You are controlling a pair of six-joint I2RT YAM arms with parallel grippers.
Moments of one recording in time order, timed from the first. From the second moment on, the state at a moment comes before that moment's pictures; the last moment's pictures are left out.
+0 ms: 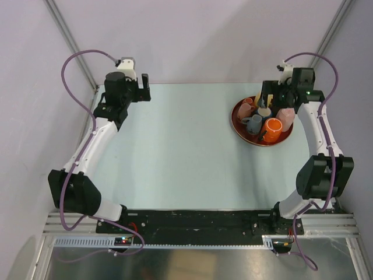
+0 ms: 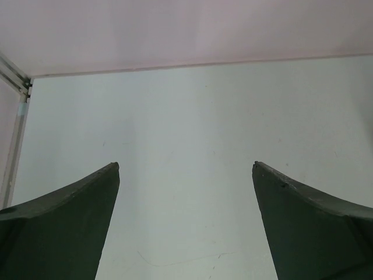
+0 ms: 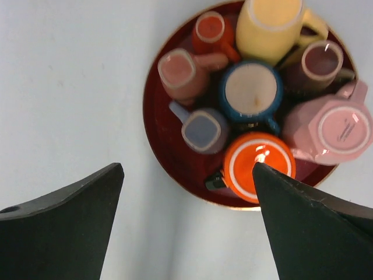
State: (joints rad) left arm -0.19 1.44 1.37 -0.21 -0.10 -0.05; right arm -0.07 1.61 1.60 -0.68 -0.30 -0.02
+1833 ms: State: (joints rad) left arm -0.25 1.30 1.07 -0.26 0.12 0.06; right arm 0.10 1.84 1.41 -0.77 0.34 0.48
